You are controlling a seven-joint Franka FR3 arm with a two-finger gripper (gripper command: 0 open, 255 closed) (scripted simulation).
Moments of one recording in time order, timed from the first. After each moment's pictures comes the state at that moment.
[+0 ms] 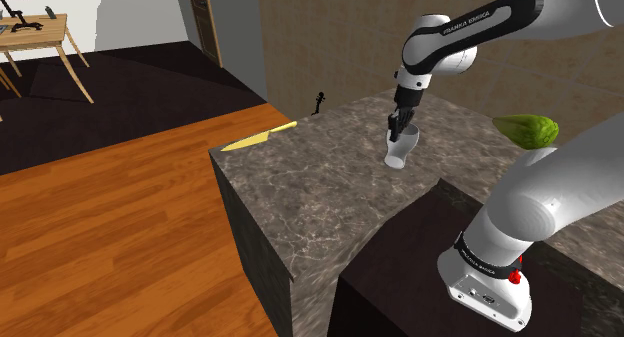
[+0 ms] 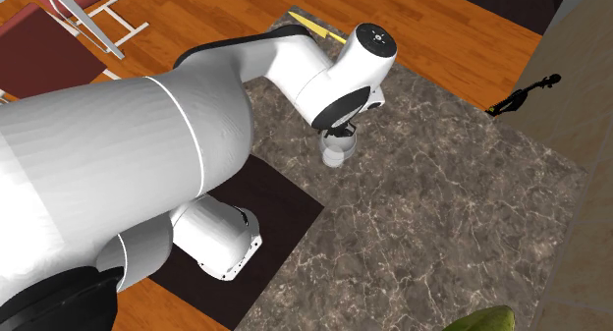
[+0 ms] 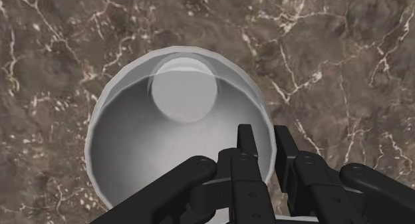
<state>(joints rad) -0.10 -0.42 -0.34 -2.59 0.00 2.09 -0.37</state>
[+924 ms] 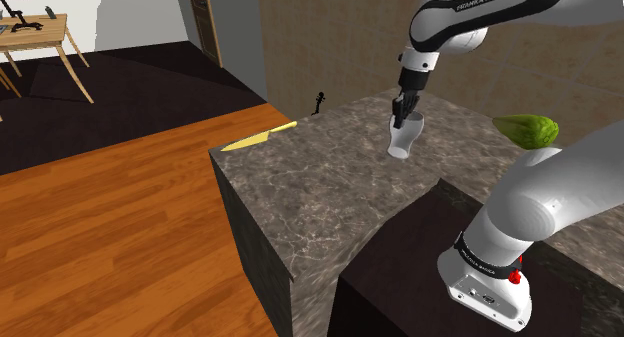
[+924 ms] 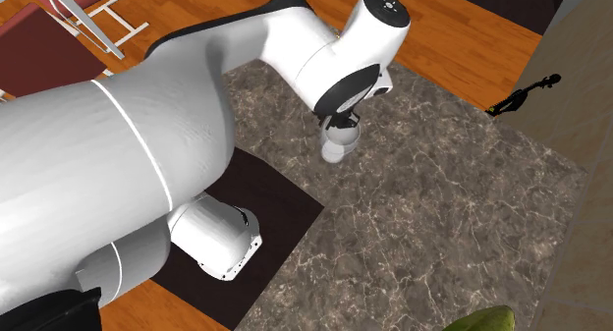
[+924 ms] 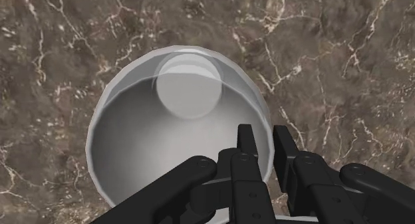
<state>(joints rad) -0.10 -0.49 -0.32 -2.50 -0.01 1.94 -0.35</state>
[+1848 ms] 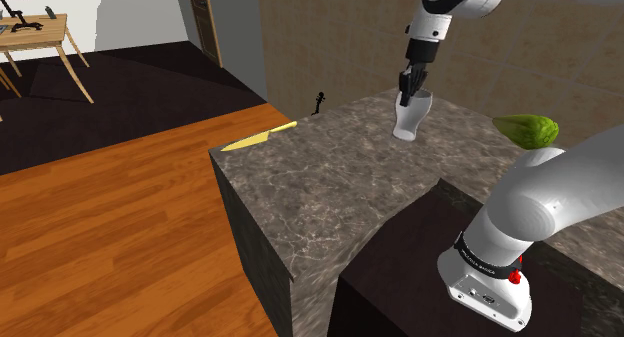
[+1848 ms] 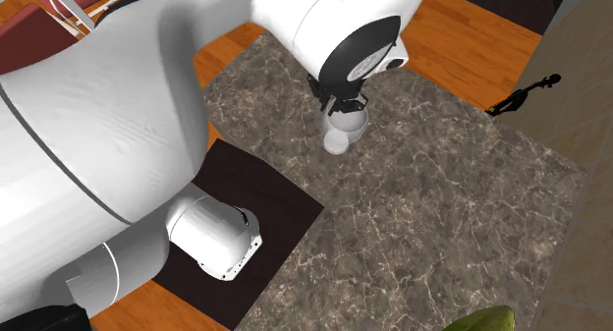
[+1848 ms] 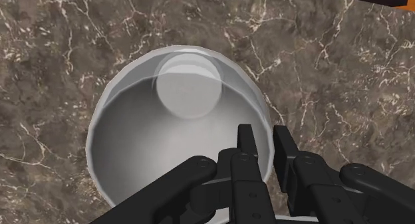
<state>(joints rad) -0.10 -0.53 -0.30 -2.34 -0.01 1.74 -0.32</state>
